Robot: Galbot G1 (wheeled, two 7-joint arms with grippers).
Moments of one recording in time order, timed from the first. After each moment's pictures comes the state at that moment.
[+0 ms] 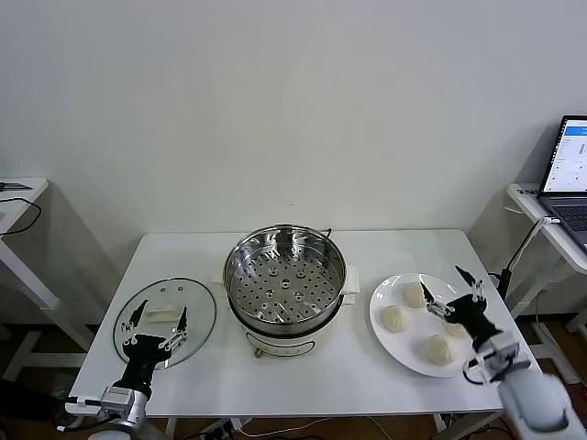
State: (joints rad) left arm 1.57 -1.44 -0.70 -2.01 0.07 -0.01 0.12; right arm -1.18 0.77 0.53 1.64 -0.01 0.03 -0.39
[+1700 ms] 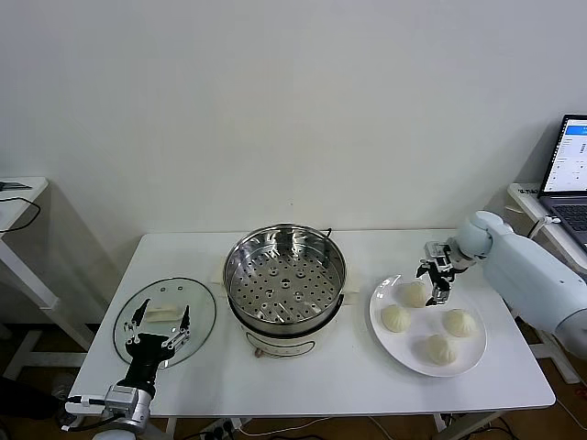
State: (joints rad) left arm 1.57 -1.47 -0.69 -2.02 0.09 0.00 0.11; right arm -0.06 0.88 -0.57 0.86 -0.30 -0.02 -1.17
